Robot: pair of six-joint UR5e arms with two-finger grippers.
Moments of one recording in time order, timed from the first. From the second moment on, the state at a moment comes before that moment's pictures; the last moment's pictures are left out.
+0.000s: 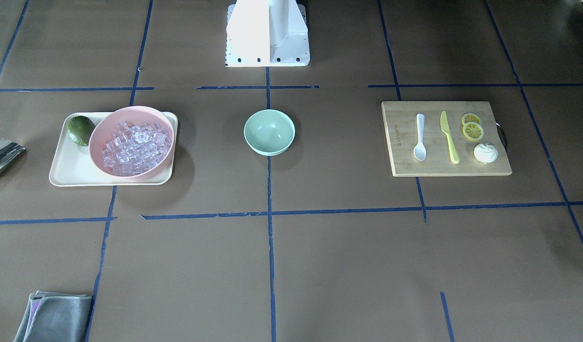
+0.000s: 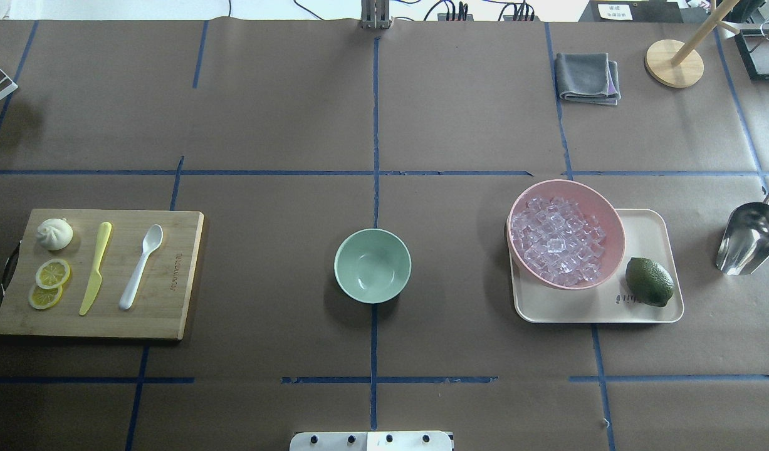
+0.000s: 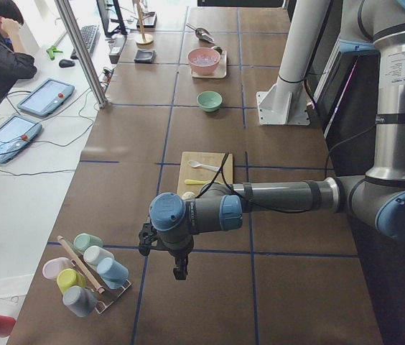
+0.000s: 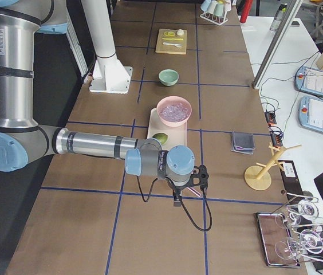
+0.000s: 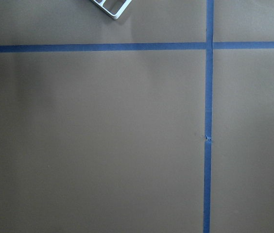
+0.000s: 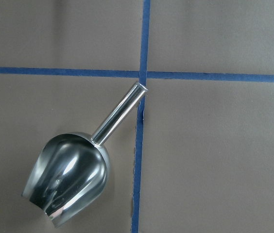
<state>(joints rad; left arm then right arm) -1.62 -1.51 -1.58 -1.50 -2.34 0.14 1.60 -1.66 1.61 -1.51 2.43 -0.06</state>
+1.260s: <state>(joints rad) -1.62 -1.56 -1.57 -1.57 -2.34 0.13 1.60 -1.66 1.61 -1.50 2.44 -0.05</state>
